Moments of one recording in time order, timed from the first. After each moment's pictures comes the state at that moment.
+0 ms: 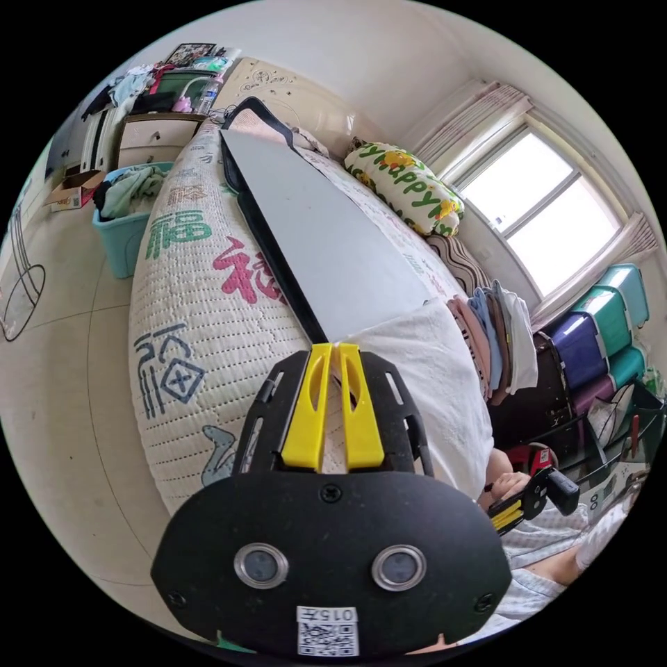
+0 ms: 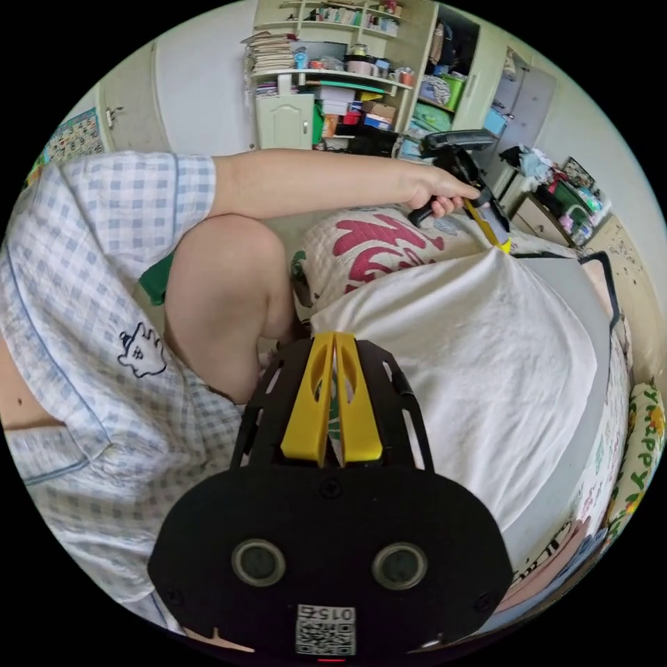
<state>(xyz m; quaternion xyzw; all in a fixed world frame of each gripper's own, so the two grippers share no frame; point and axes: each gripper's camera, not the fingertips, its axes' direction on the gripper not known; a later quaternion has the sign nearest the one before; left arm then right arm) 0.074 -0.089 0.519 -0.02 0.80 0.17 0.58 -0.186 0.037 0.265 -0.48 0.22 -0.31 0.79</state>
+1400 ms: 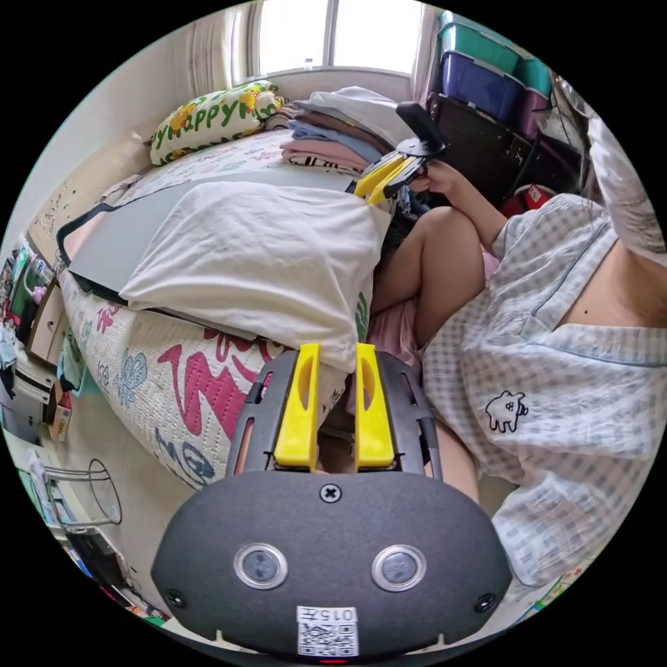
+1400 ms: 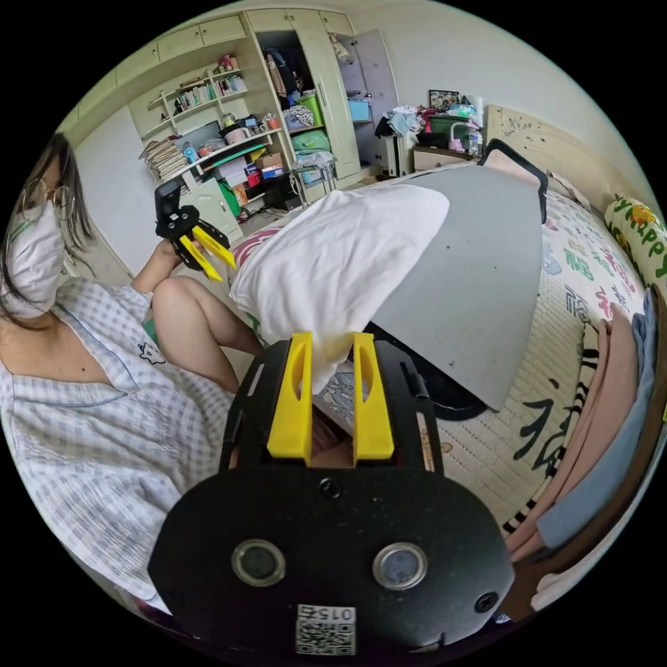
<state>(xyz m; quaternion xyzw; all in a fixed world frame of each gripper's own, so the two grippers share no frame) -0.166 0.060 0.245 0.19 0.65 0.53 0.50 -0.073 -0.024 -0.030 -0.33 0.30 -0.13 0.88</state>
